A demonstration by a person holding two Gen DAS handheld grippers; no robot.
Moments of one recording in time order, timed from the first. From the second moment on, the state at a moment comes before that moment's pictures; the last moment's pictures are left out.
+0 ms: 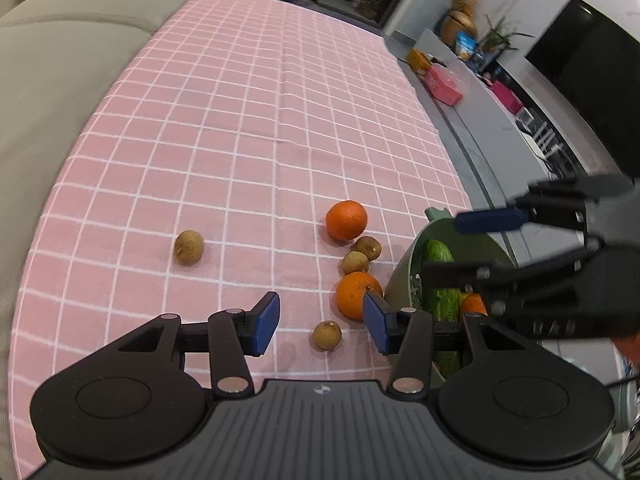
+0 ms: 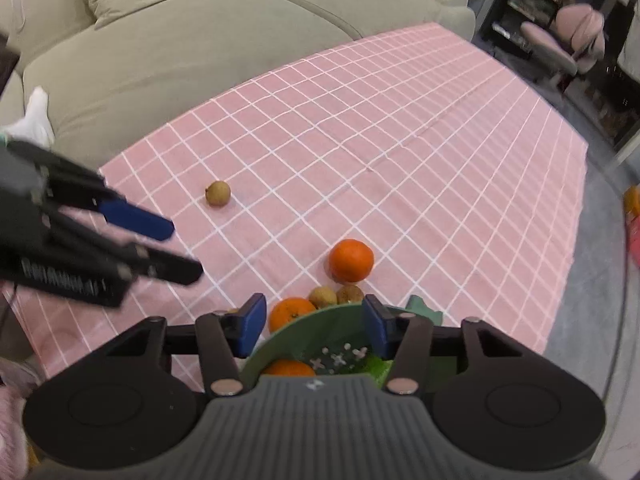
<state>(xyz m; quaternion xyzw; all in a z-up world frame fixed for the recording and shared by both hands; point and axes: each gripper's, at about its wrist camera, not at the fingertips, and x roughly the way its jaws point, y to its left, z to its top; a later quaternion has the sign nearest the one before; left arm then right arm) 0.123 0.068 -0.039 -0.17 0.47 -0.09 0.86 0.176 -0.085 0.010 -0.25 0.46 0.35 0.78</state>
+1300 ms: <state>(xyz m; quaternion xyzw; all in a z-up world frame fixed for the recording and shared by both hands) 0.152 -0.030 -0.098 0.23 0.43 -0.35 0.80 0.268 -0.106 -0.034 -0.11 0.55 0.35 0.75</state>
